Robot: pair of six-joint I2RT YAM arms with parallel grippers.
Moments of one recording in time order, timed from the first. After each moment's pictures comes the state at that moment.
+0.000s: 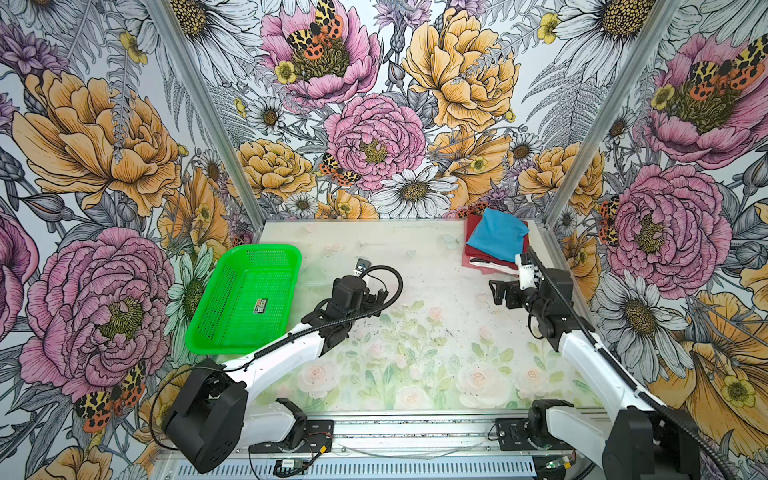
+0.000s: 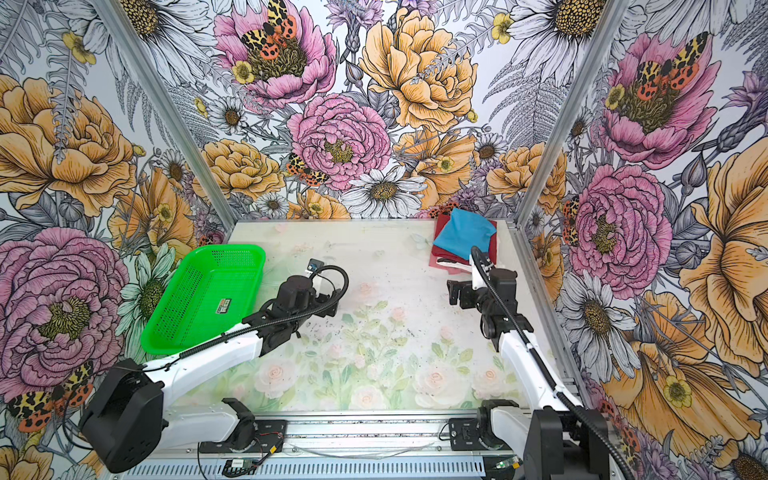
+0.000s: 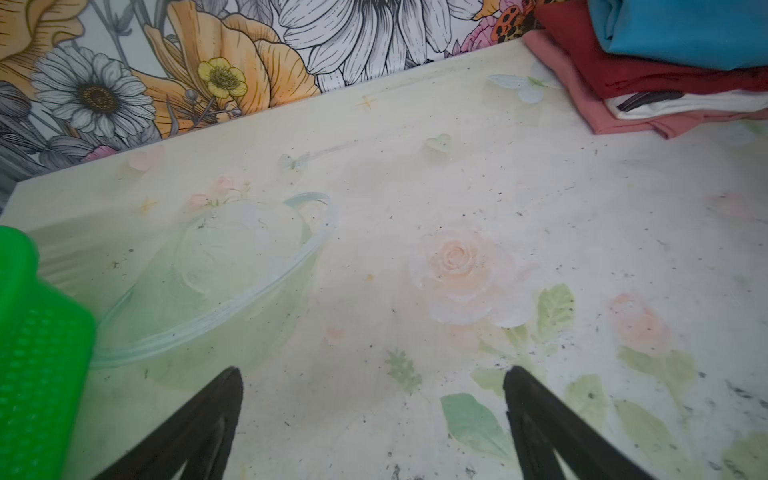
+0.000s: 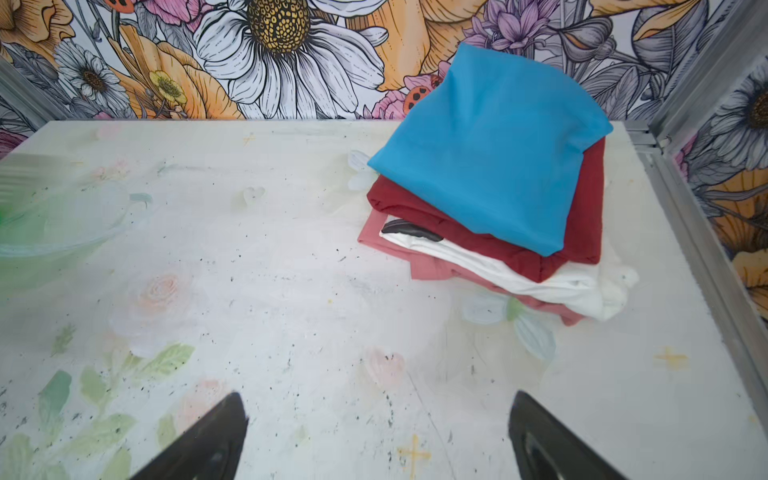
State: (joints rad) left arm -0.60 1.23 0.63 0.09 -0.34 -0.05; right arm 0.00 1.04 0.57 -0.05 -0.23 -0.01
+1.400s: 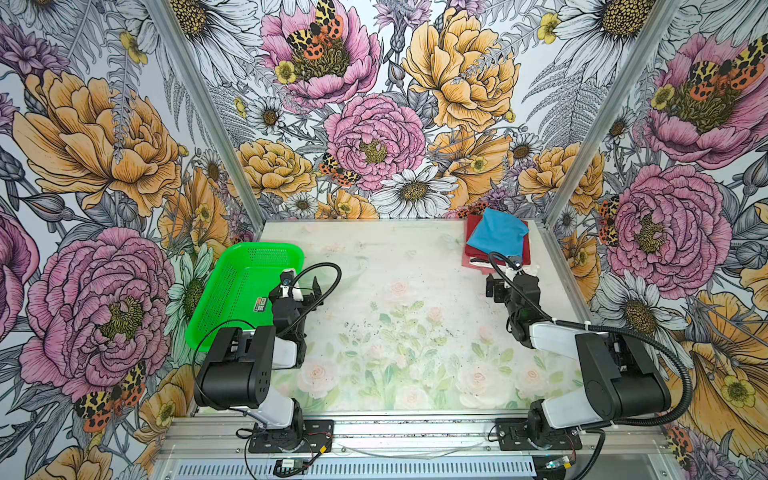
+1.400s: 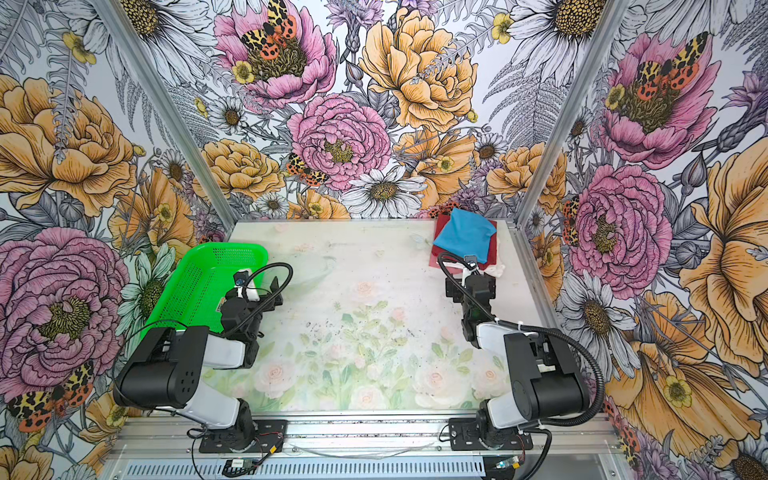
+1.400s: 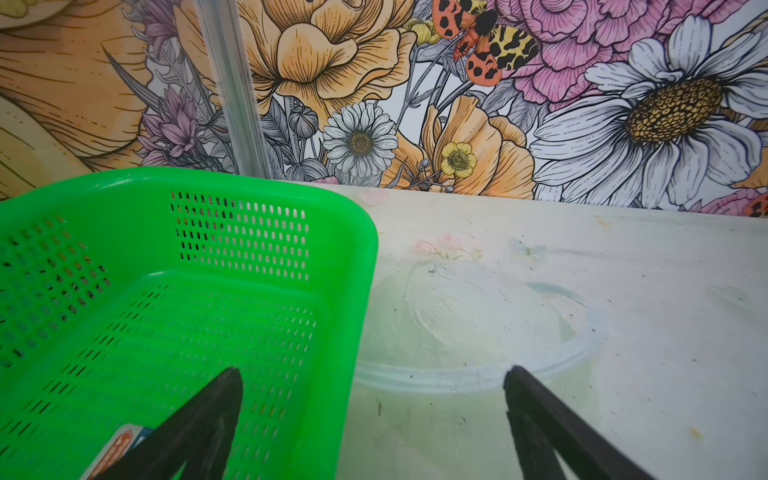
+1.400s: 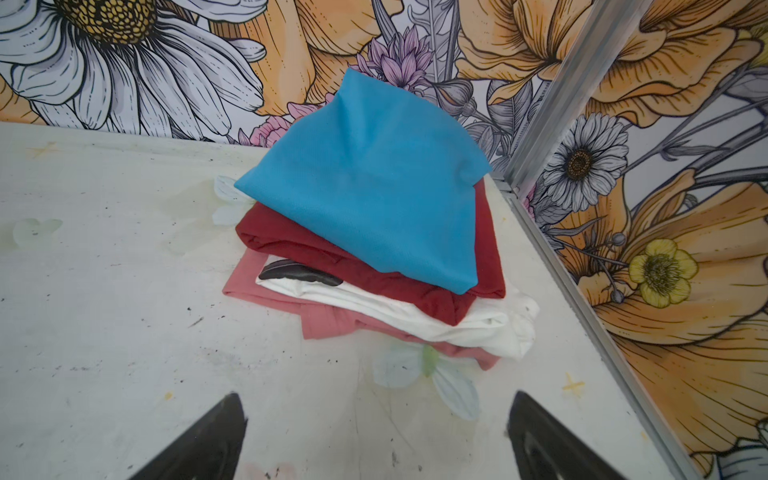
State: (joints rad) left arm 0.02 1.55 0.30 1.12 -0.09 -0.04; right arm 0.08 1.49 0.49 0.61 0.23 -0.06
